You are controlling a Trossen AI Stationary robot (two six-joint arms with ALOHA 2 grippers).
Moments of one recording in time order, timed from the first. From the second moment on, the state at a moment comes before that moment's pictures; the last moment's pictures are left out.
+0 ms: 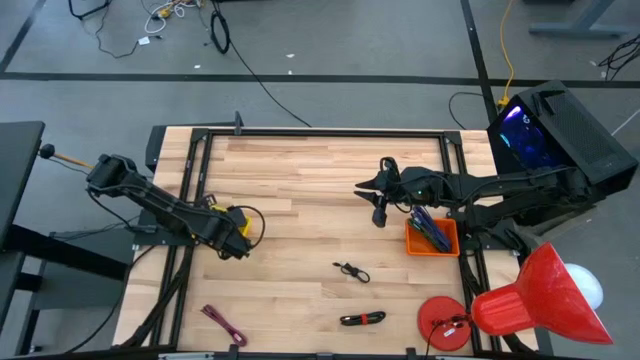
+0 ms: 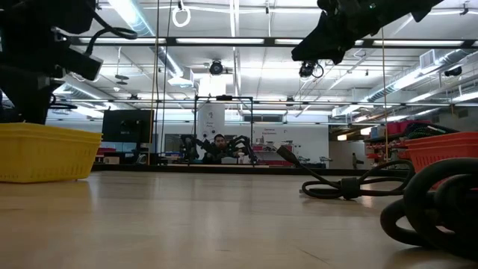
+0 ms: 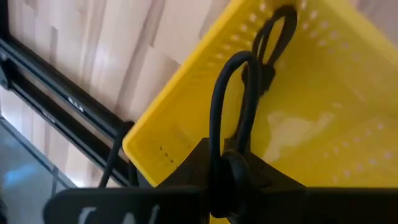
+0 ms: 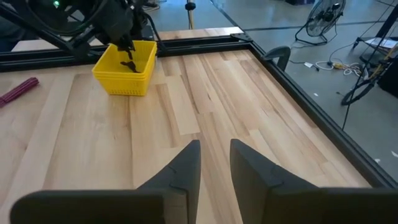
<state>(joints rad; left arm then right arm) -0.42 1.34 0.81 -1.31 -0.33 -0.91 -0.02 1.13 0.76 -0.04 0.22 0.05</state>
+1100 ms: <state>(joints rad) -0.47 1.23 0.88 -1.27 -0.04 -0.89 -0.02 1.13 0.76 -0.06 0.22 0.04</state>
